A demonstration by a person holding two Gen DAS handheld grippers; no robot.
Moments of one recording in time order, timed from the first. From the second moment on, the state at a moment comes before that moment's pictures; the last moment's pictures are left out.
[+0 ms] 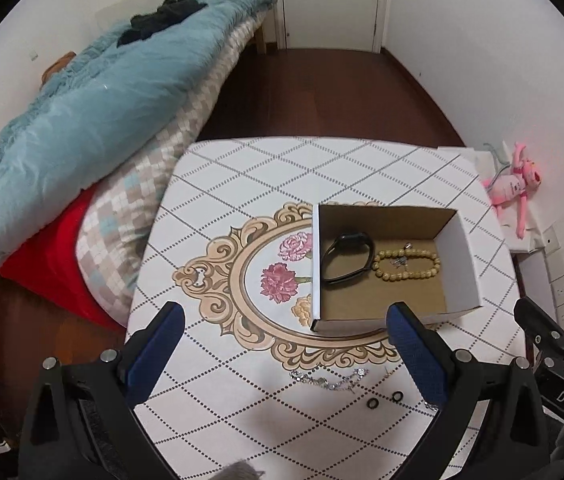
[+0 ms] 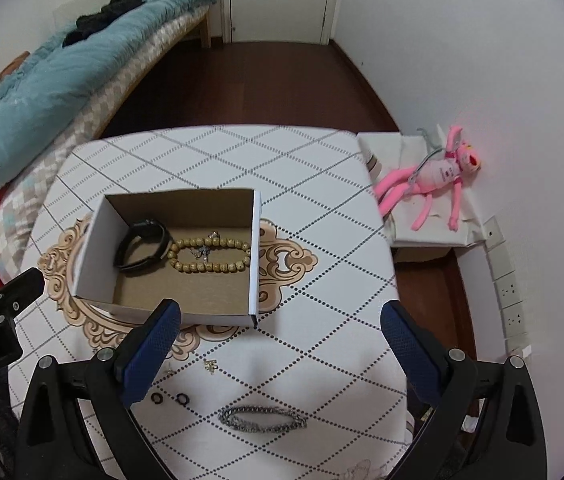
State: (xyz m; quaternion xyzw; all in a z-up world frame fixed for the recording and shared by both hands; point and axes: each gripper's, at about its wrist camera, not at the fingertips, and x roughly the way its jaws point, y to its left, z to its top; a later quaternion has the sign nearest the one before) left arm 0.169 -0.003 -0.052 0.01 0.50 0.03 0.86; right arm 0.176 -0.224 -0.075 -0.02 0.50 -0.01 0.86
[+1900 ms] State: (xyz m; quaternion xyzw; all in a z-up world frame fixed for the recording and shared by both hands) left arm 0.134 0.034 -0.190 -0.03 0.58 0.00 0.81; right arm 0.106 -0.252 -0.184 0.08 0.51 -0.03 0.85
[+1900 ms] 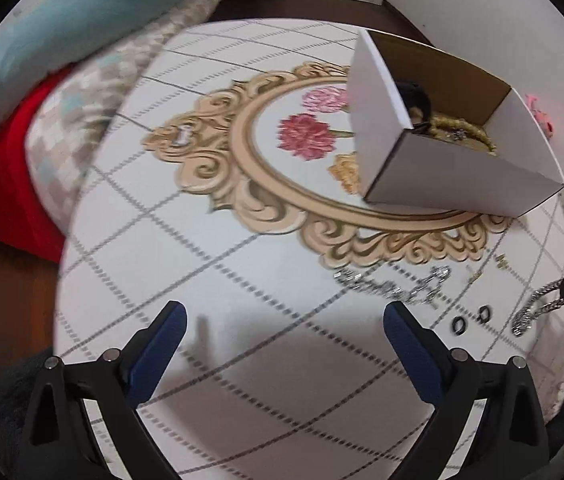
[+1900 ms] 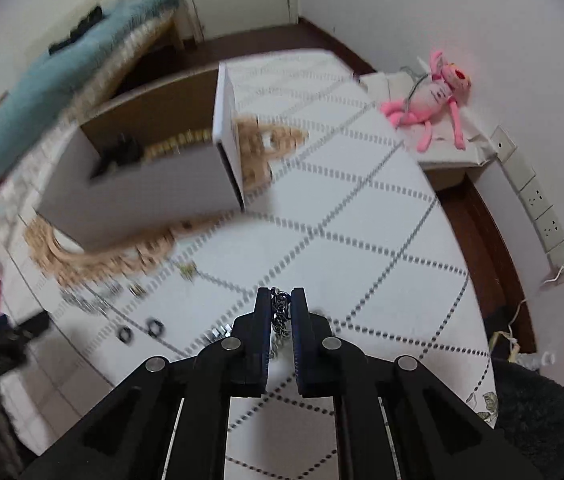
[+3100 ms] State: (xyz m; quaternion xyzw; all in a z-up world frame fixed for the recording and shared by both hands) left arm 0.149 0.031 -0.184 -0.11 0.59 -0.09 0.79; right arm 0.105 -0.265 -0.154 0.15 0.50 0.00 0.85
